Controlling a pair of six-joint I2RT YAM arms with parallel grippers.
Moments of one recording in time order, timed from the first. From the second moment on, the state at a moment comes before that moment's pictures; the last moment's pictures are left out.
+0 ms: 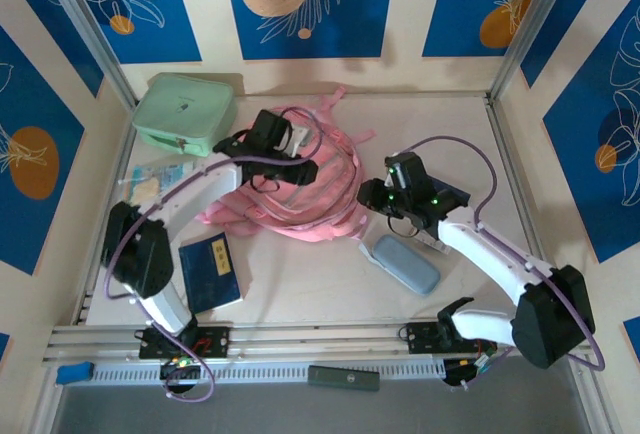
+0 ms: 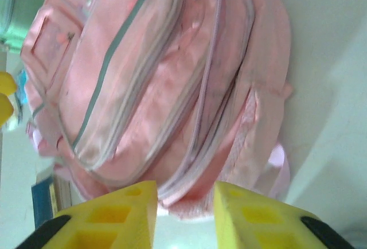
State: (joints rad) left arm -0.57 1.65 1.37 -0.61 0.23 -0.21; right arm 0.50 1.20 0.85 -0.44 -0.14 0.75
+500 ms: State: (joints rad) left arm -0.37 1.03 0.80 -0.67 0.02 -0.53; right arm 0.91 1.46 1.01 -0.50 -0.24 0.79
